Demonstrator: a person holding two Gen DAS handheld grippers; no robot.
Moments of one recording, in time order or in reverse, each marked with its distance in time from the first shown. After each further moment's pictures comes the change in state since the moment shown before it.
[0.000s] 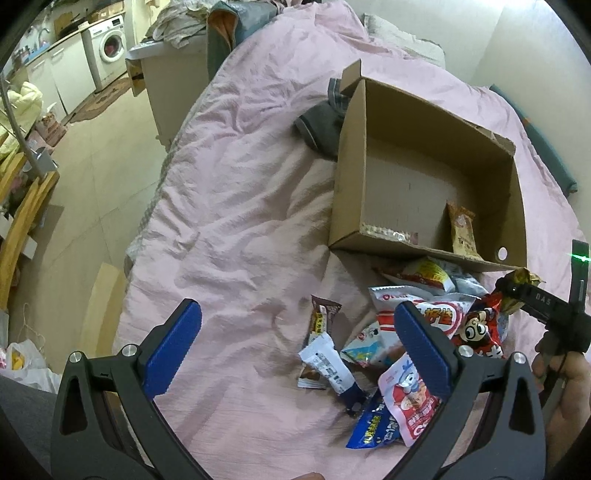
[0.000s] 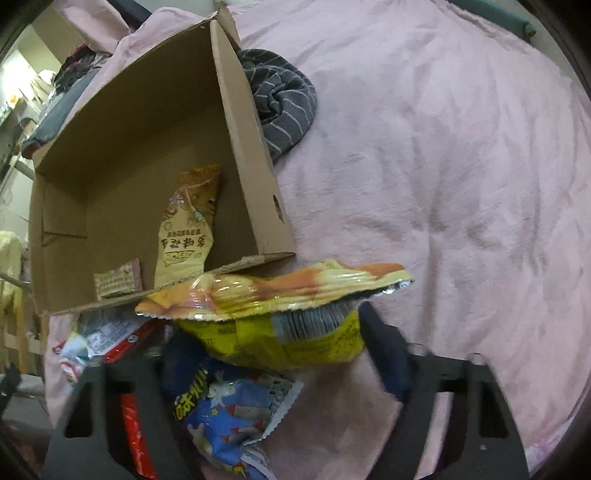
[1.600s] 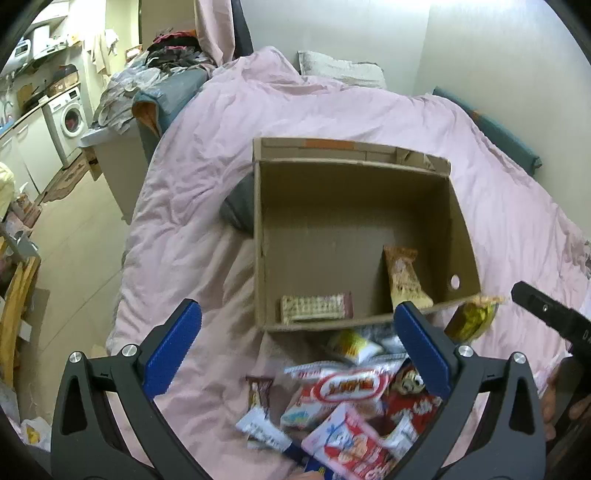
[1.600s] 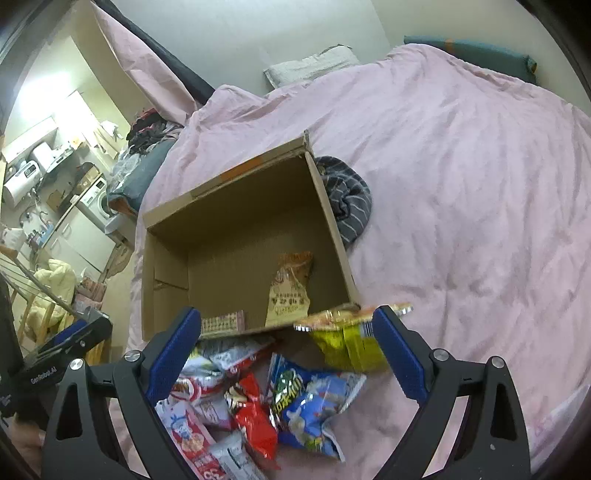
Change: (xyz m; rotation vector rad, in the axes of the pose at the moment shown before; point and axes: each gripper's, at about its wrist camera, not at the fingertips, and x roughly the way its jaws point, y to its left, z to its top) left arm -0.032 -0.078 0.039 0.214 -0.188 -0.056; right arm -0.106 0.023 -0.022 -0.032 -0.307 0.209
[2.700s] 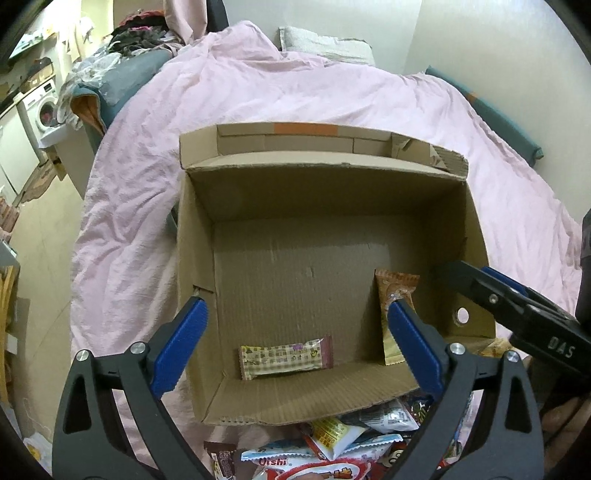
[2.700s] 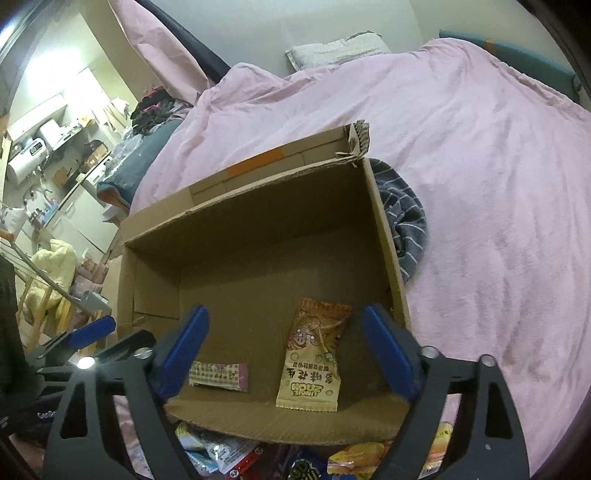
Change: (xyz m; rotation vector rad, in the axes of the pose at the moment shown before) left arm 0.090 -0.027 0.052 0.017 0.076 -0.066; right arm 0.098 0.020 0.057 -0.077 0.051 0.052
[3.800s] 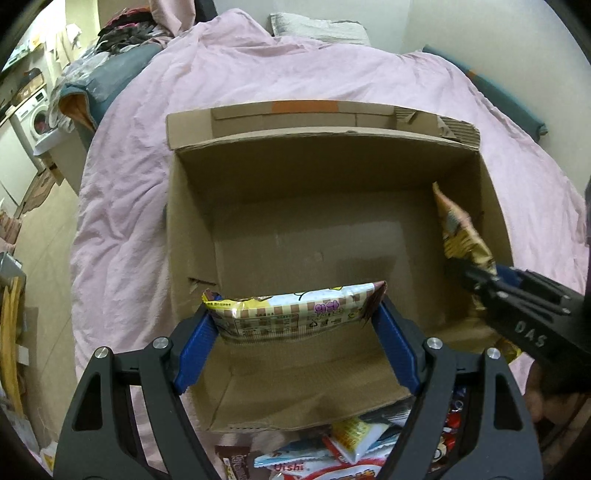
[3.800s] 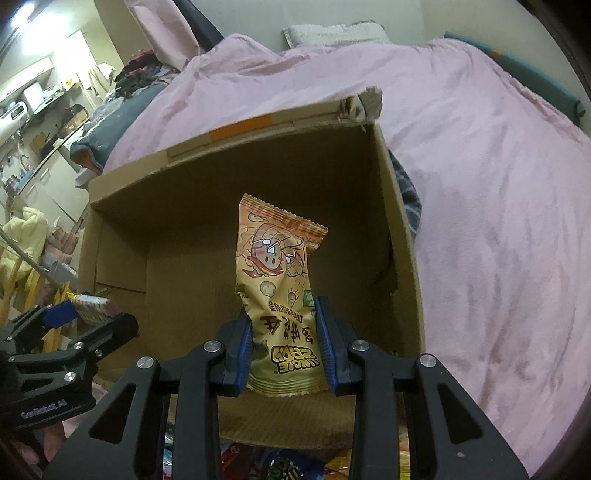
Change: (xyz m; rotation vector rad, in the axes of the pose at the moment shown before) left arm 0.021 -0.002 -0.005 0.073 0.067 0.025; right arm 0.037 0.014 -0.007 -0.073 0.108 -0.138
